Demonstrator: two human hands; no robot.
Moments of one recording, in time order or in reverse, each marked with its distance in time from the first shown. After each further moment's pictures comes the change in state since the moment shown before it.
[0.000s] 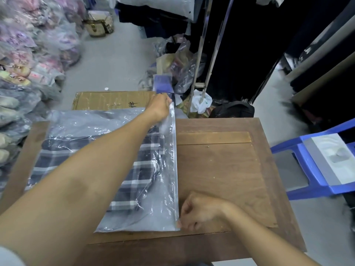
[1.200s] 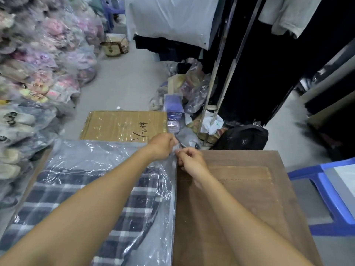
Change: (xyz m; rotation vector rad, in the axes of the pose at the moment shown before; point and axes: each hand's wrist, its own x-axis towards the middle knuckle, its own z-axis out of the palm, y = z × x) left_hand -0.005 -0.029 -0.019 0.084 -0.237 0.001; right_hand 0.110 -0.099 -0.123 0.691 0.856 -0.304
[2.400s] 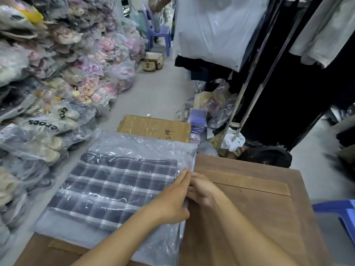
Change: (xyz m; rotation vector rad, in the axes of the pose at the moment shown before) left_hand -0.193 0.003 0.031 -0.140 -0.167 0.018; right_hand -0.070 0.010 0.025 0.309 -0.409 0.408
